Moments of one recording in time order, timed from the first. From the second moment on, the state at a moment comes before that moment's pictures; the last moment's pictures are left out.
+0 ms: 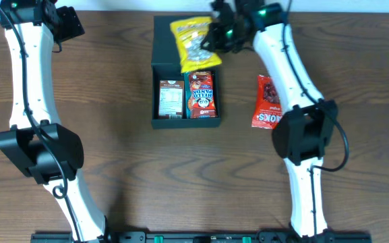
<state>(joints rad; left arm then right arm) 0.16 2.13 2.26 -1.16 -0.13 -0.25 0.33 2.41 2.41 -1.08 -0.53 0.23</state>
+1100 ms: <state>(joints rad) 0.21 2.13 2.26 -1.18 -0.12 -0.22 0.53 2.41 2.41 -1.30 -0.30 0.49</state>
